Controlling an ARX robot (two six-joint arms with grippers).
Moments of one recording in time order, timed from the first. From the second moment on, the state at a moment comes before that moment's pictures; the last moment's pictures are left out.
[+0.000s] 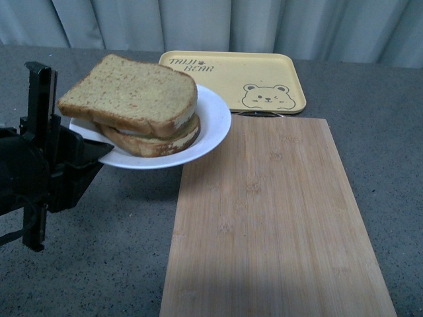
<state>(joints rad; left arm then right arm) -0.23 1.85 0.42 0.97 0.15 -1.38 0.00 0.00 0.00 0.00 0.00 0.00</state>
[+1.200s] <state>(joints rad) -0.43 2.48 1.51 0.49 -0.12 -1.60 0.00 0.00 0.00 0.00 0.00 0.00</state>
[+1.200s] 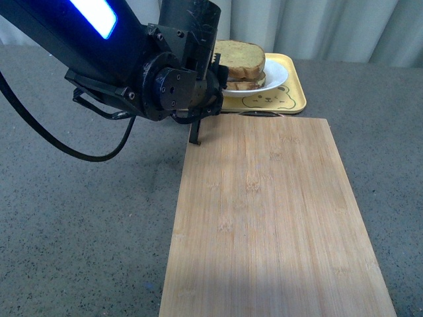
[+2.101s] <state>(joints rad) -0.38 2.07 0.76 1.23 -0.35 -0.46 0.00 0.00 0.00 0.00 0.00 0.00</state>
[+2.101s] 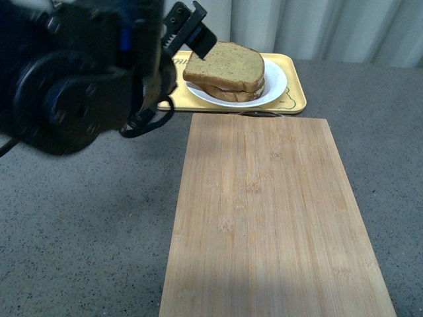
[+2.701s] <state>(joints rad) -0.16 1.49 0.19 1.29 -0.15 -0.02 0.00 0.00 0.00 0.00 0.00 0.00</state>
